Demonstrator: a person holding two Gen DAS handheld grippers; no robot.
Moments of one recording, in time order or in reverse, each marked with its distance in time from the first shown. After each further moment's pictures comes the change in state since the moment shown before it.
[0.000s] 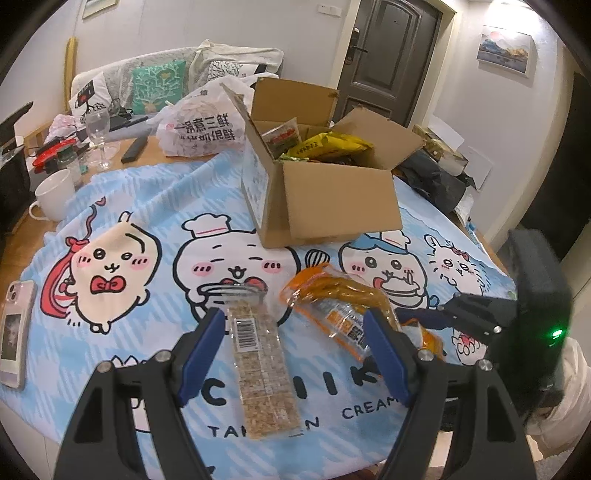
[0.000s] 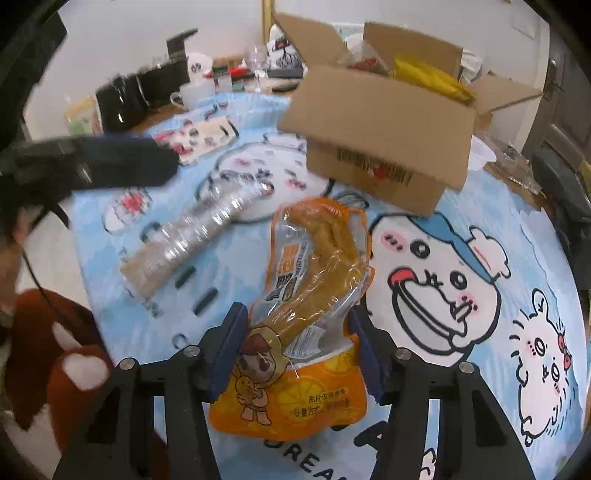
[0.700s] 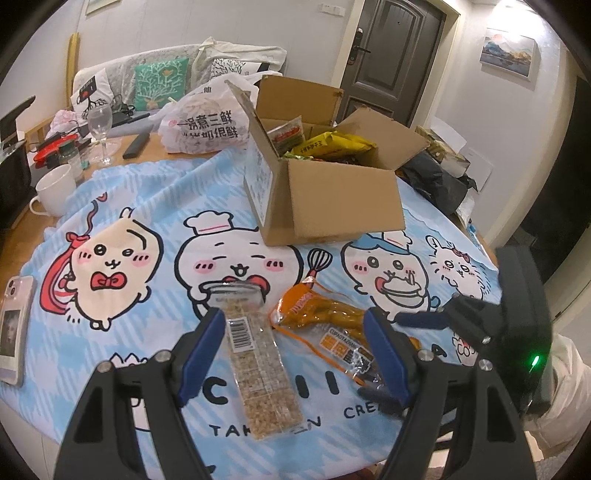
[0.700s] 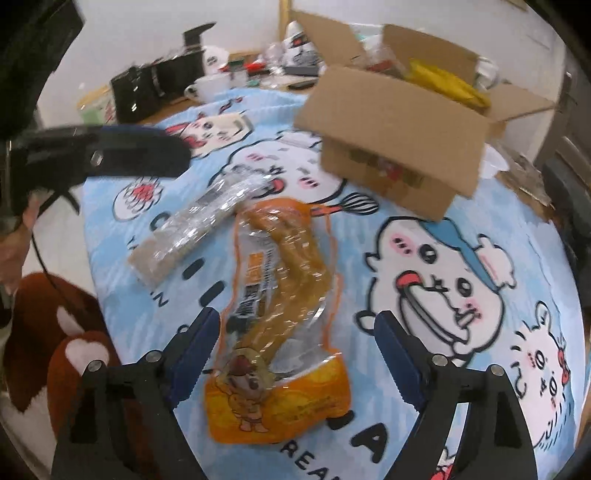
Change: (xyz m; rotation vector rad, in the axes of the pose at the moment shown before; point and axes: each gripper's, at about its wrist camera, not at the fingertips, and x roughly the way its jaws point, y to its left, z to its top) left arm 0.001 0.004 0.000 -0.015 0.005 0.001; right arm 0.006 0.004 -0.003 -0.074 0.042 0.021
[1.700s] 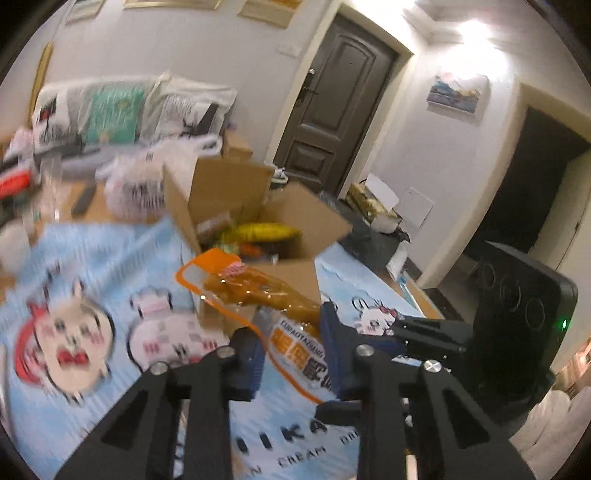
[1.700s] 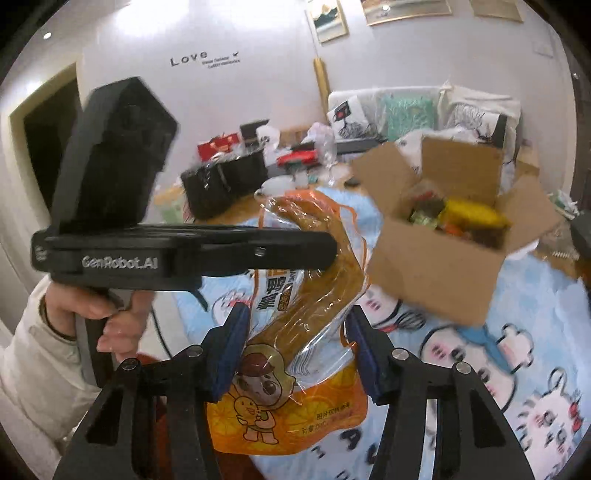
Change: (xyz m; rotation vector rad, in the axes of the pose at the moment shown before) left arm -0.046 -0.020 0.068 0.038 -0.163 -0.245; right arm -0.104 -0.001 0.047 0.045 -0.325 0.249
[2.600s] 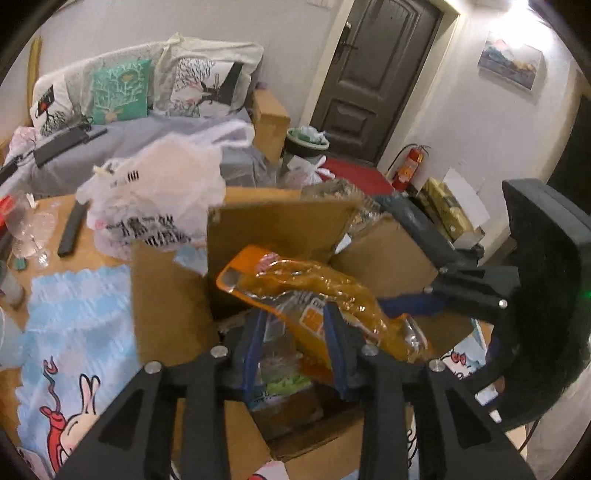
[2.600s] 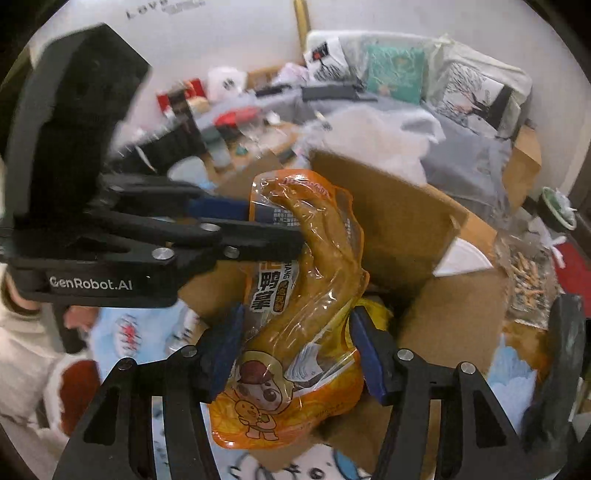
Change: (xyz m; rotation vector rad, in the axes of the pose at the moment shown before) left arm 0.162 0.069 0.129 -0.037 0.223 0.130; right arm 0.095 -0.164 0.135 -0.032 0.342 -0.099
